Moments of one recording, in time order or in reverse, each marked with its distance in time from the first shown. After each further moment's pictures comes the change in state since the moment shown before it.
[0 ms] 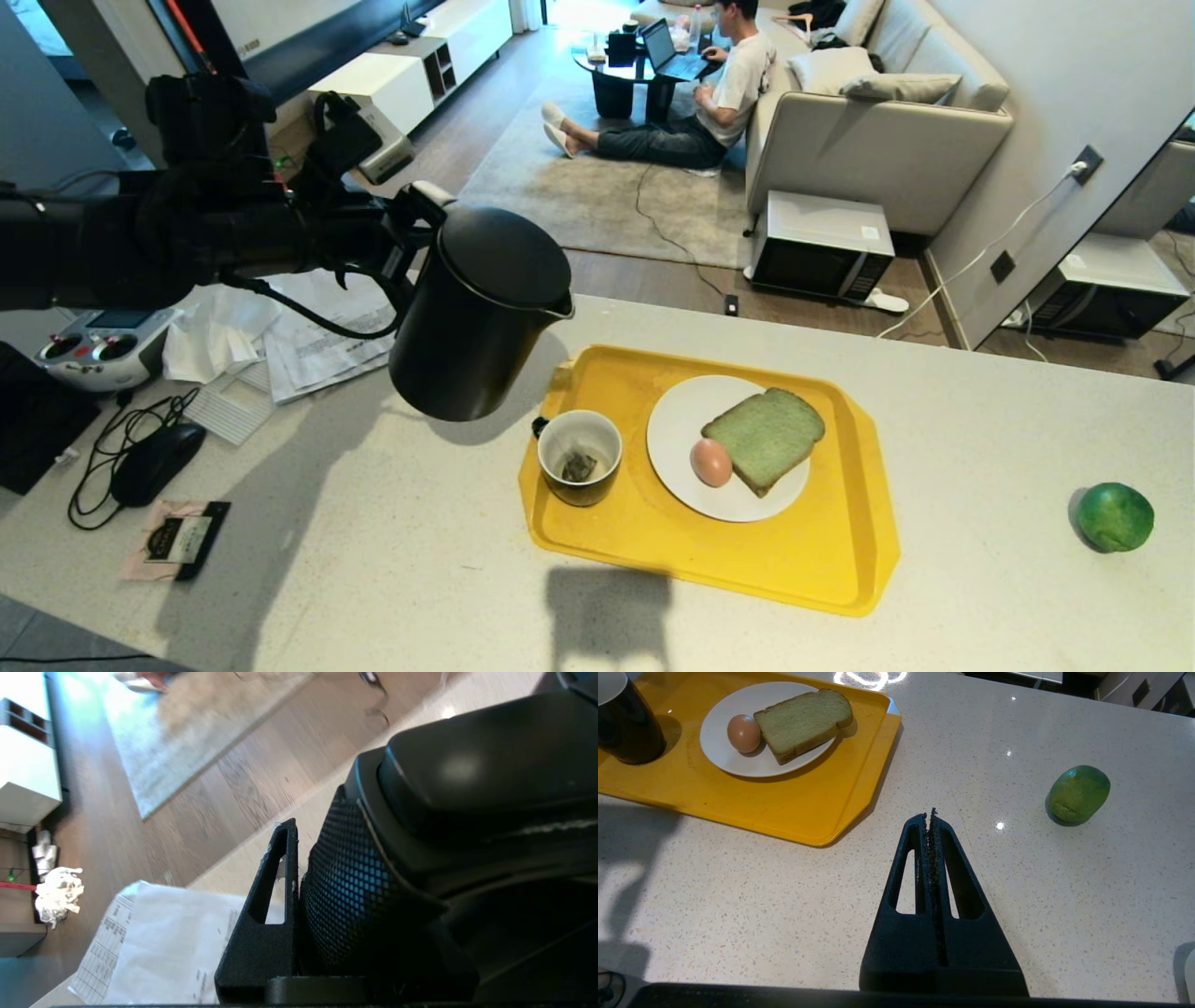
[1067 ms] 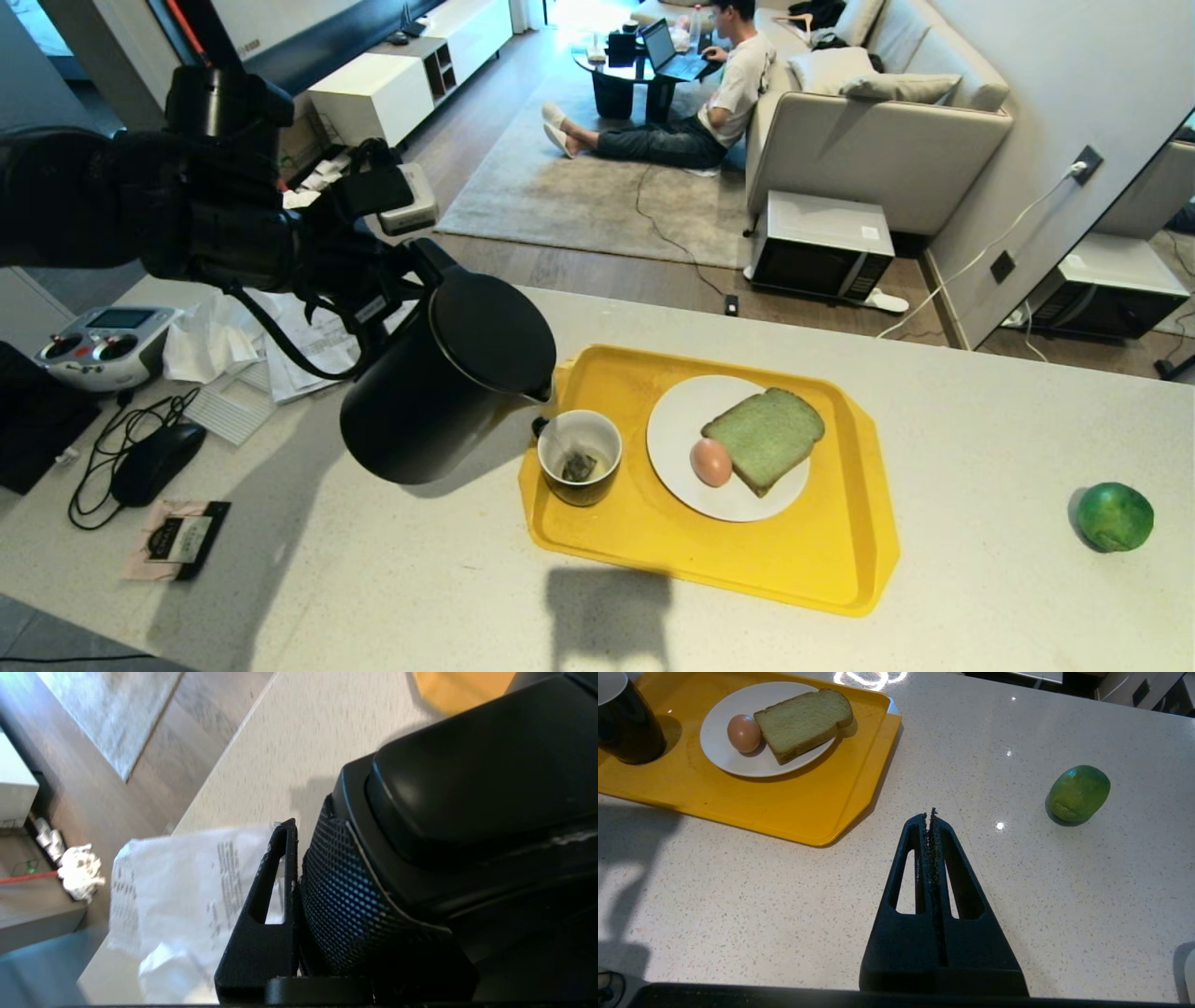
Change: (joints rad) left arm -0.045 -0.047 -0.103 0.462 0.141 0.275; right arm 0.000 0.000 0.000 0.000 0.000 0.000
